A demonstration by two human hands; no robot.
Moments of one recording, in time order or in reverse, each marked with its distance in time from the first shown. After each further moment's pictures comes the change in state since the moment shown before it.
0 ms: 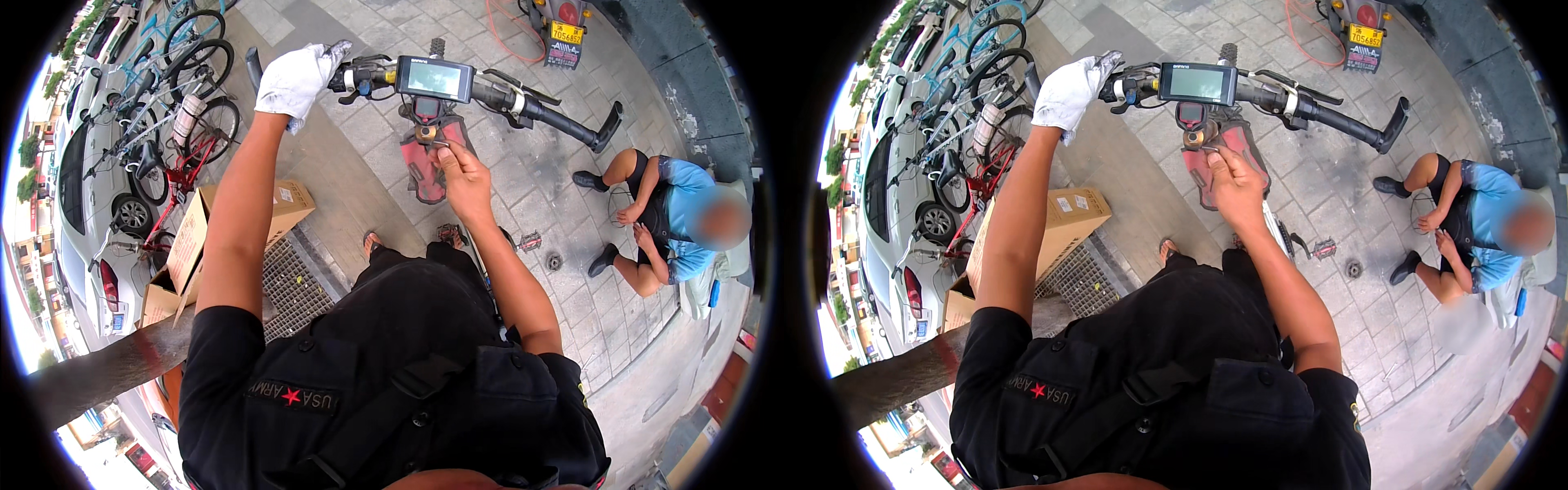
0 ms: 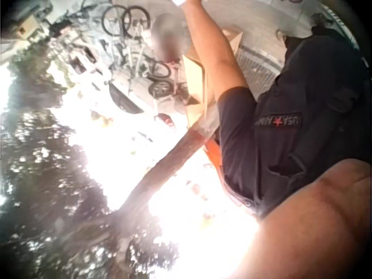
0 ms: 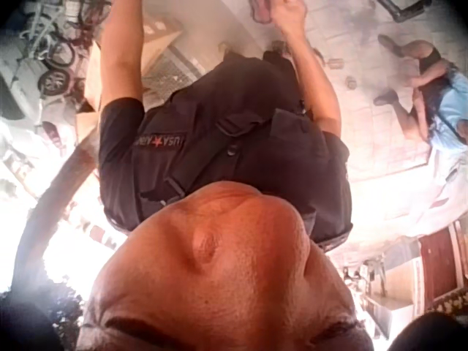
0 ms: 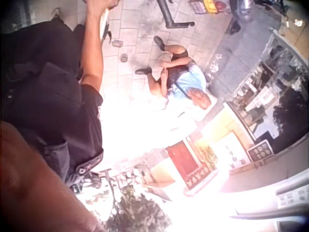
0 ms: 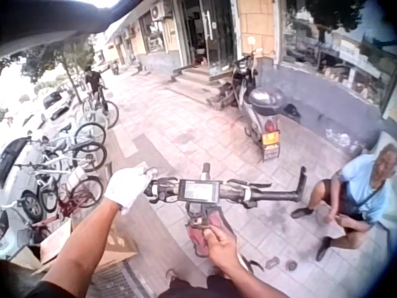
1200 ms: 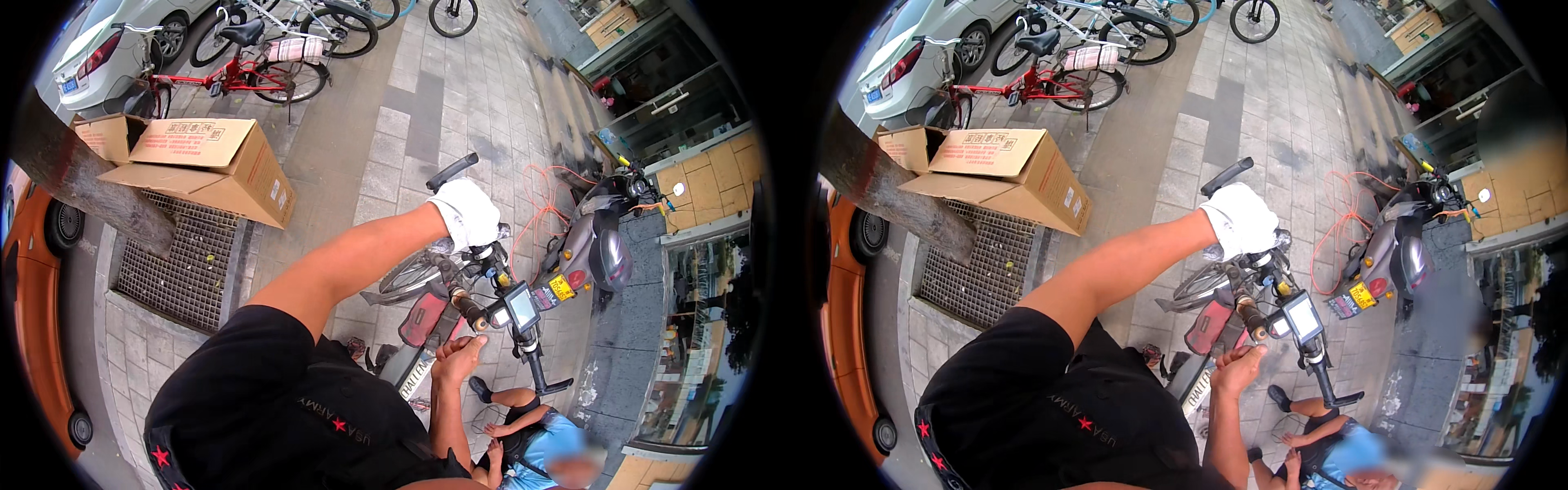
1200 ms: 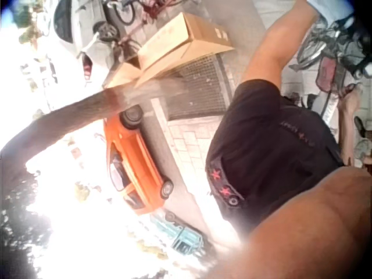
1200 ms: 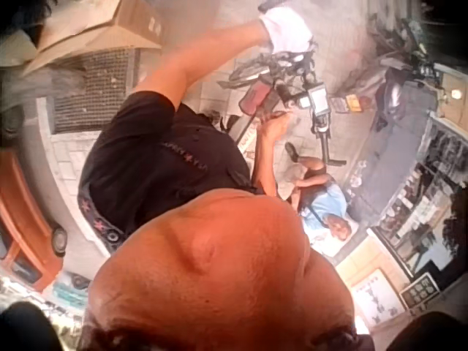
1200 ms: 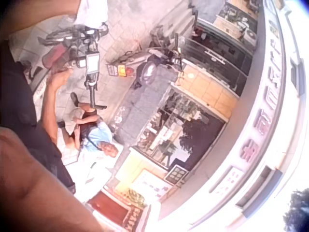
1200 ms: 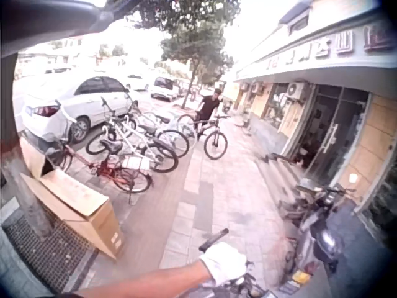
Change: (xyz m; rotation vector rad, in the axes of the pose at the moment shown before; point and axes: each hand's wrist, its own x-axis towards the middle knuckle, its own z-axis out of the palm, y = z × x) left_hand -0.021 -0.022 -0.027 -0.251 -0.072 0.054; right_hand -0.007 -0.019 0.030 0.159 0.145 0.336
